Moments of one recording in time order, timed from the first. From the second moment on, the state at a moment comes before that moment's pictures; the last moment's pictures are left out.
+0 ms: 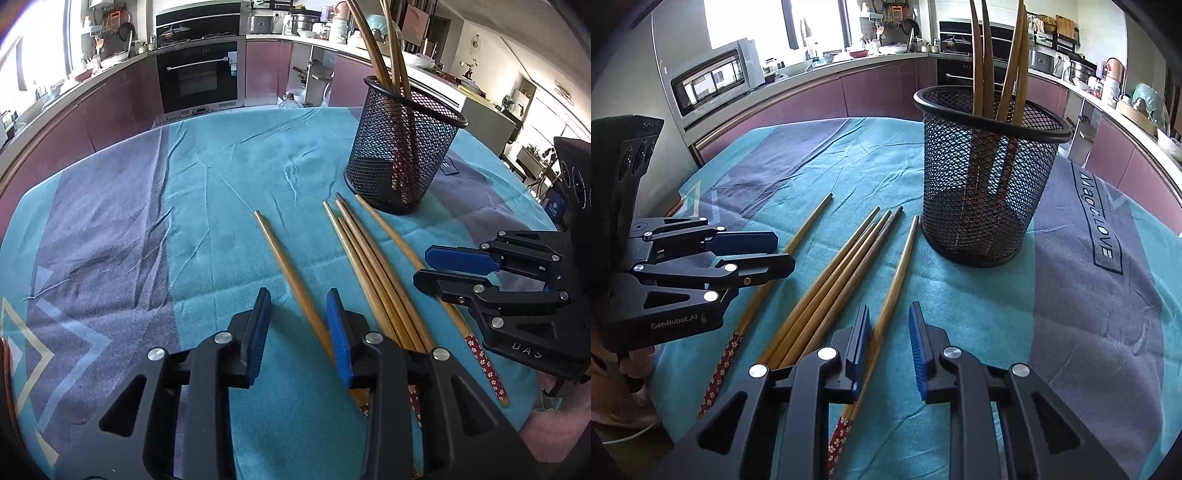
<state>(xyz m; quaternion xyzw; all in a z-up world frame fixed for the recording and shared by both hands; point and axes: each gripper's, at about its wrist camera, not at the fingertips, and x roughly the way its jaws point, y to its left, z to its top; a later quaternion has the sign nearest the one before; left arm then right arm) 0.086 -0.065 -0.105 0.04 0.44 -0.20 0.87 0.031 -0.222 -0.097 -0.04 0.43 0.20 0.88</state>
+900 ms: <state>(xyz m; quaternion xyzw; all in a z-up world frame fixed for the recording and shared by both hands) 0.089 -0.064 -0.105 0.02 0.45 -0.19 0.87 0.031 -0.237 -0.090 -0.01 0.43 0.21 0.88</state>
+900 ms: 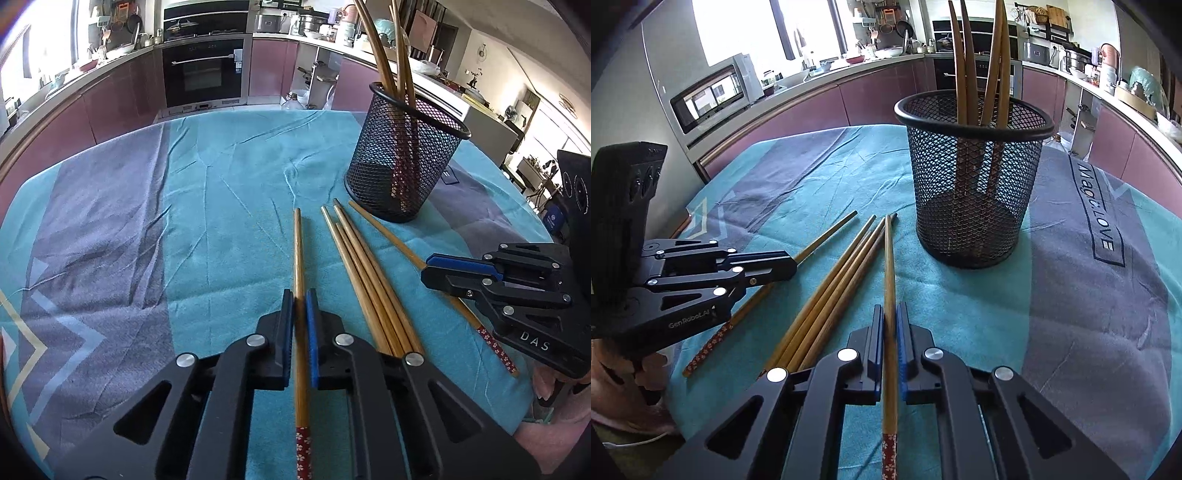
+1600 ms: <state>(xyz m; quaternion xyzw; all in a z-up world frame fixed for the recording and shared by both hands) 0.072 -0.044 -0.039 -0.03 0.39 -0.24 0.89 0.008 -0.259 -0.040 0.05 0.37 0.26 0.89</state>
